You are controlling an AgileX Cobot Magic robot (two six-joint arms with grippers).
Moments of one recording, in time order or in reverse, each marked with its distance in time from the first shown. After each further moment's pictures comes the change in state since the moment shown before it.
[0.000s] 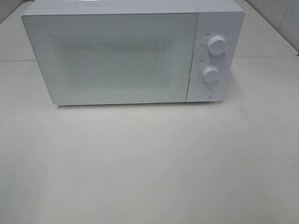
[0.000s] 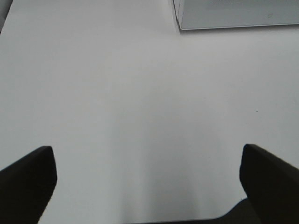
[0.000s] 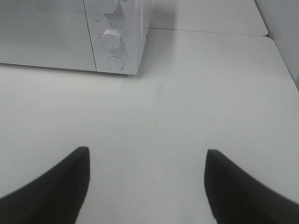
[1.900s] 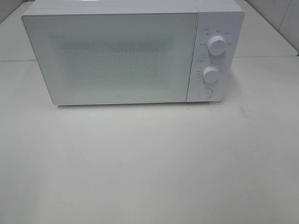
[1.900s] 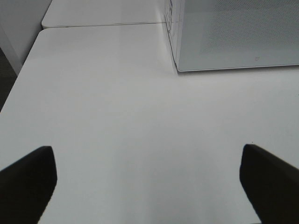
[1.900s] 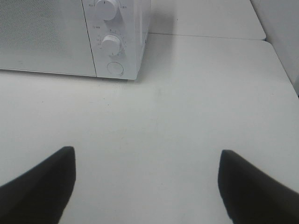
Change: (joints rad) left arm 0.000 -0.188 0.000 0.000 0.000 0.005; right arm 0.000 0.003 -0.009 -0.002 -0.008 0.010
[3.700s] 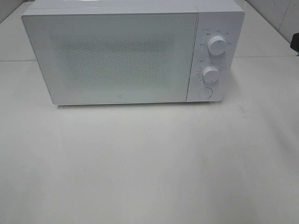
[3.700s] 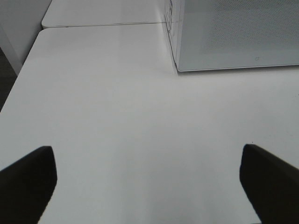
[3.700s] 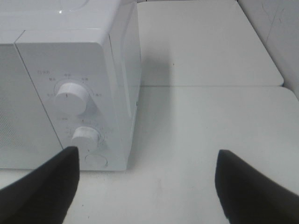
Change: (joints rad) left arm 0.000 0.000 0.000 0.000 0.000 0.000; right arm 0.000 0.933 -0.011 0.037 -1.002 0.014
